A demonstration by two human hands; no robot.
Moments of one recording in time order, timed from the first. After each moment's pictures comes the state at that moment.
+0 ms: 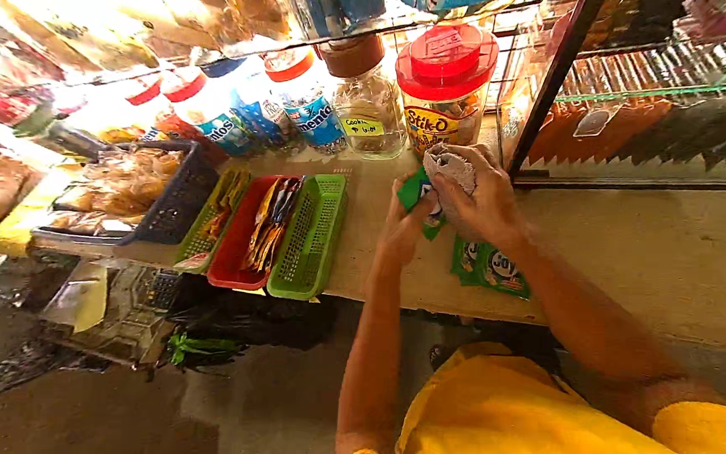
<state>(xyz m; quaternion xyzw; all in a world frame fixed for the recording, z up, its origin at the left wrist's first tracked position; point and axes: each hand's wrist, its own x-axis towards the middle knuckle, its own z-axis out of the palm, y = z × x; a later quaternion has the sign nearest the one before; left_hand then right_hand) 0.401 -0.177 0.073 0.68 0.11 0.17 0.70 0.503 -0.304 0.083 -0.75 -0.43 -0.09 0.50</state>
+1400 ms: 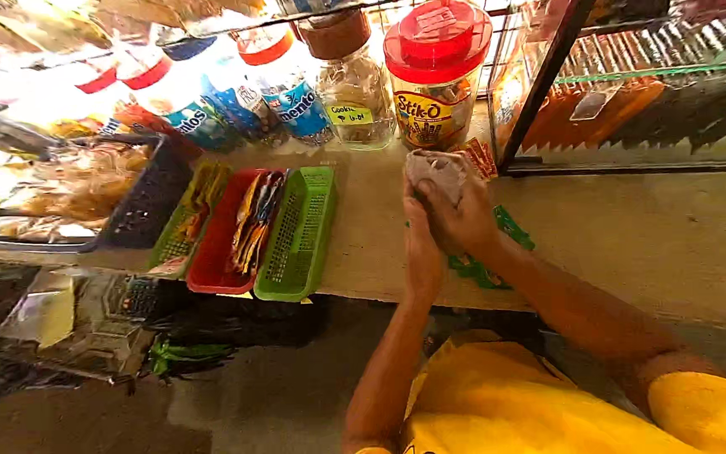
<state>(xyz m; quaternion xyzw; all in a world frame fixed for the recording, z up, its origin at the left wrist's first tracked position) 0.389 -0.234 0.069 0.64 0.15 0.29 0.70 0.475 -0.290 0.069 -0.68 -0.43 -0.06 0.59</state>
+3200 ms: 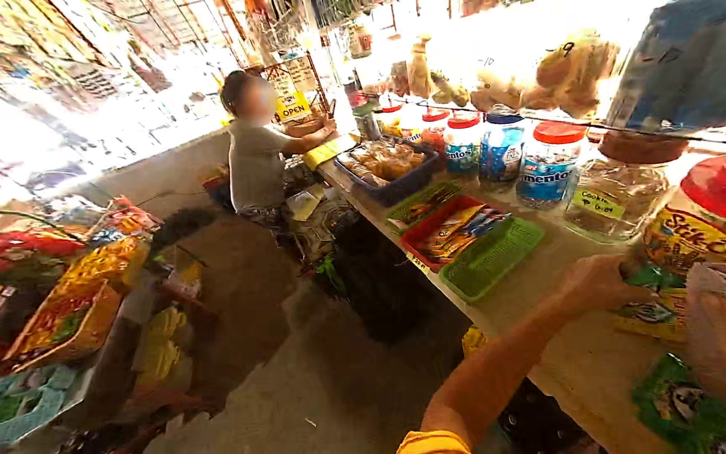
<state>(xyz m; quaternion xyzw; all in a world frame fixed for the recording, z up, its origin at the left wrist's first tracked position) 0.416 -0.145 0.108 0.83 0.18 0.15 0.51 0.516 -0.300 0.080 -0.73 -0.46 -0.10 0.50</state>
